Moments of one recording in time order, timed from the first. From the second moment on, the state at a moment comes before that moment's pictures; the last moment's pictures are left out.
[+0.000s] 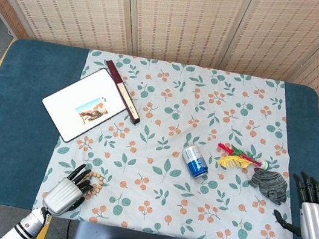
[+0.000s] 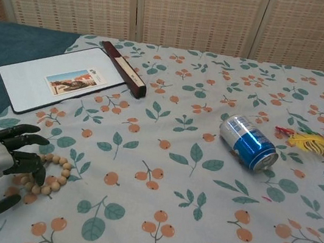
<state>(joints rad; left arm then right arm) -0.26 -1.66 0.10 -1.21 1.81 1.29 0.31 0.08 -1.06 -0.03 -1.72 -1.43 1.53 -0.20</state>
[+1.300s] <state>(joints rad) -0.40 -1.67 -0.49 -1.25 1.08 1.24 0.28 0.05 -1.03 0.01 -1.73 -1.46 1.48 -0.15</state>
